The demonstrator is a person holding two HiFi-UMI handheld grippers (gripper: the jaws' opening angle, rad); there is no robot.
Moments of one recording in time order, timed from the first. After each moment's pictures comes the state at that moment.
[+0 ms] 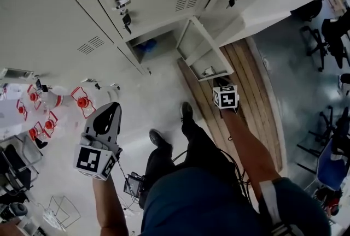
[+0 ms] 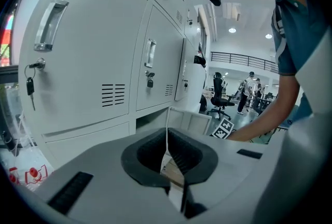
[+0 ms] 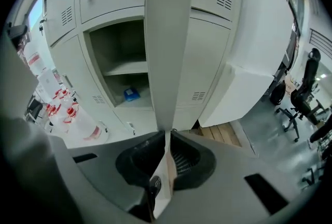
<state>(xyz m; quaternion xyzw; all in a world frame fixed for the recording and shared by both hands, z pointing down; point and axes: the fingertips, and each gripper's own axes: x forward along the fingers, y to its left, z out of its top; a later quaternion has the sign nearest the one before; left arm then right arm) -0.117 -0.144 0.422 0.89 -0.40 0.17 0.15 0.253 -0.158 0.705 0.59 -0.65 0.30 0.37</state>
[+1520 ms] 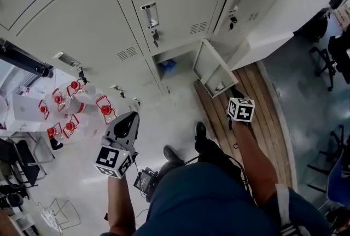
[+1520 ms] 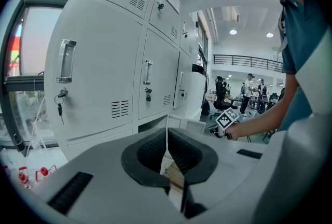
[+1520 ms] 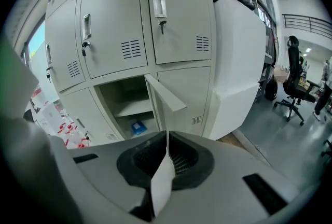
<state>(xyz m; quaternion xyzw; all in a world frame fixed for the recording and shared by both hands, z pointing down) -0.135 -0.077 0.354 0.89 -0.42 0.14 0.13 0.242 -0.141 0.558 0.65 -0.67 0.29 0.22</state>
